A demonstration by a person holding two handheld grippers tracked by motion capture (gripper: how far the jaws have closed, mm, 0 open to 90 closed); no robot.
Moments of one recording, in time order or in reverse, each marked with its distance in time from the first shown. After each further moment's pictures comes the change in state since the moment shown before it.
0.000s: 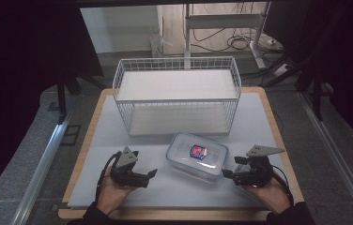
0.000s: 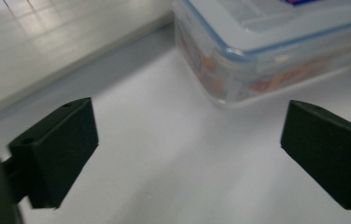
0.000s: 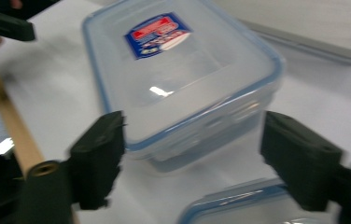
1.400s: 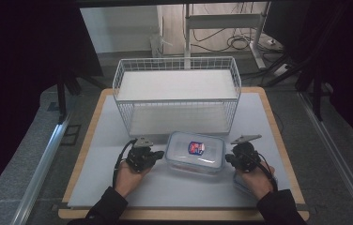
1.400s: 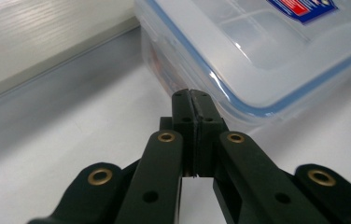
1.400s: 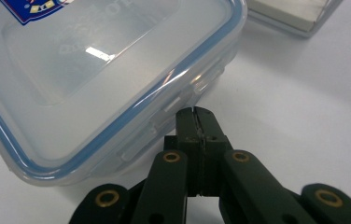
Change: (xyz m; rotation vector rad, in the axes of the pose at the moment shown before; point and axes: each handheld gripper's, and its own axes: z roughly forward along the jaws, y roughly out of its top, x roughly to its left) left arm 0.008 0.029 0.050 0.116 -0.104 -0.082; right arm -0.014 0.024 0.048 0.215 -0.231 0.016
